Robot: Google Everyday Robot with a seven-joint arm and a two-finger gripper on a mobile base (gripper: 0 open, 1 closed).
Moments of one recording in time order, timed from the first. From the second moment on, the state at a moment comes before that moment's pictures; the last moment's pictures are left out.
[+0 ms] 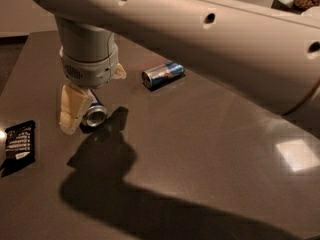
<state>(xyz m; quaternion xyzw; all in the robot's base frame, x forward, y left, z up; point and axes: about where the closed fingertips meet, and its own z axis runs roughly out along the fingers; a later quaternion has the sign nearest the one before) 0.487 0.134 0.902 -0.51 0.85 0.02 0.12</state>
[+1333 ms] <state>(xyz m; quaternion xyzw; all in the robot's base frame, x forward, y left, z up) 0.514 0.171 0.870 -0.45 0.89 0.04 0.06</state>
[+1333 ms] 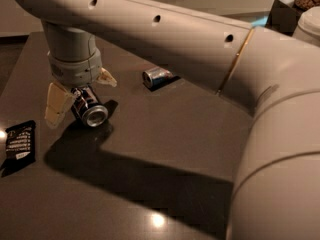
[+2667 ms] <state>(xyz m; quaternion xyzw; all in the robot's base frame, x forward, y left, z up) 0.529 0.190 0.848 -0.41 0.91 0.04 0.03</state>
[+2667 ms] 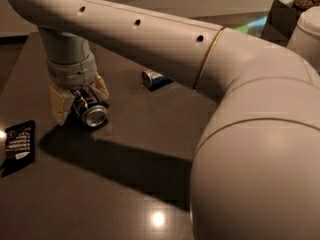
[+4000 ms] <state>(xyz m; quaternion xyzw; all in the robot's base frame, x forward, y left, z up) 0.519 0.202 0.871 -0.45 0.89 0.05 0.09</state>
